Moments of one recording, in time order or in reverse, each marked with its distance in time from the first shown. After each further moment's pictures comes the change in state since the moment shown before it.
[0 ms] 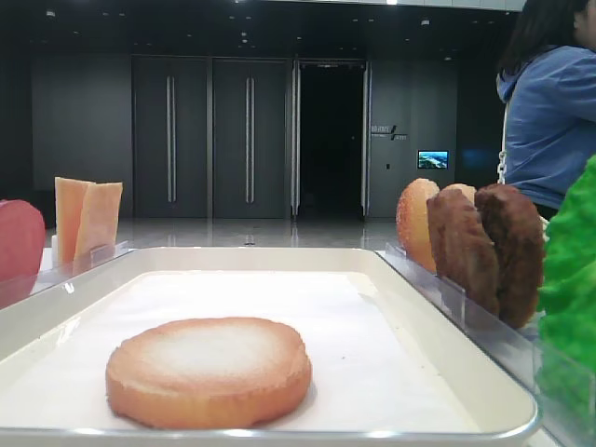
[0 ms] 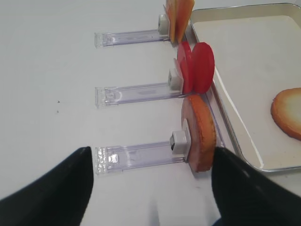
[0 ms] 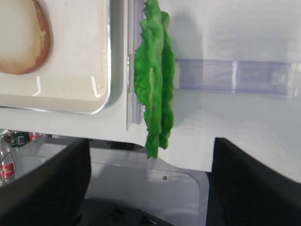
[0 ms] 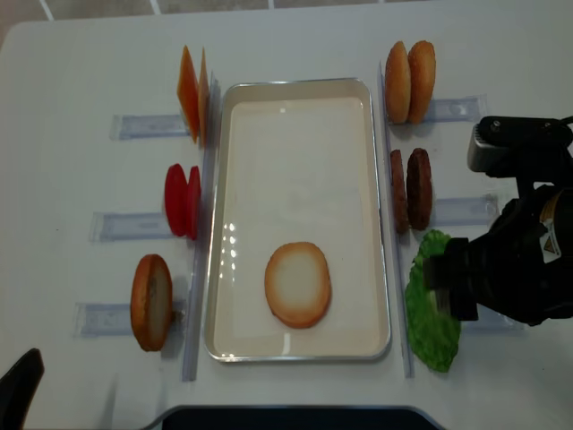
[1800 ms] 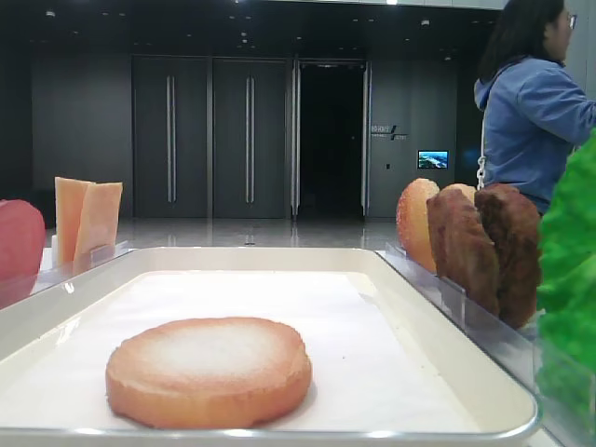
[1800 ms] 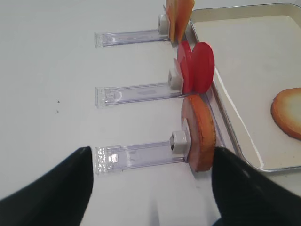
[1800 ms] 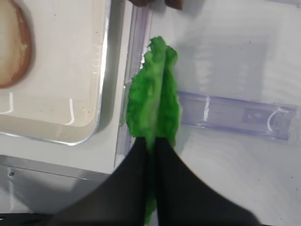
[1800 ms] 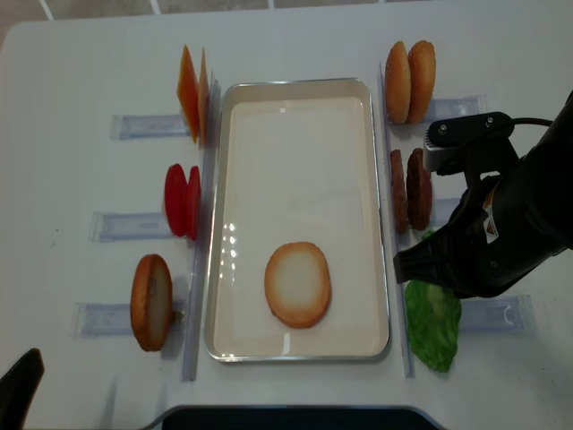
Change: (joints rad) left arm 0.000 0.000 0.000 0.000 0.000 0.000; right arm 0.001 0.165 -0.002 -0.055 -0.120 -0.084
